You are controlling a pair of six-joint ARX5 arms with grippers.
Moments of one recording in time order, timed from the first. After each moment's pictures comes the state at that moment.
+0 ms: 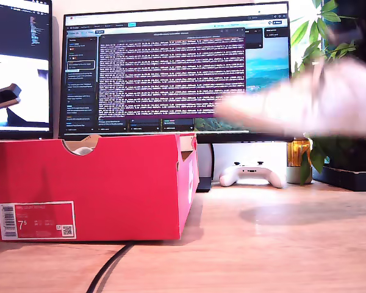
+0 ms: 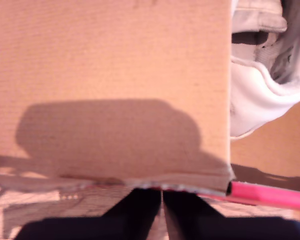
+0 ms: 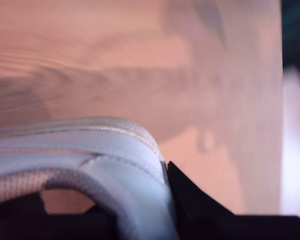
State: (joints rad) left arm -0.30 1.04 0.51 -0.32 0.01 -0.48; right arm 0.09 1.61 1.52 -1.04 0.15 -0.08
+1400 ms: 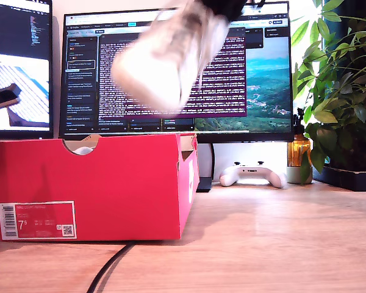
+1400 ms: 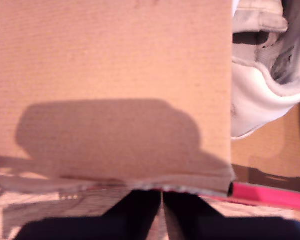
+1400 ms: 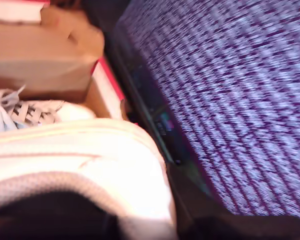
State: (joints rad) left arm -0.30 1.04 0.51 -0.32 0.01 -0.48; right arm 0.53 1.80 1.68 -0.38 -0.01 -0.70
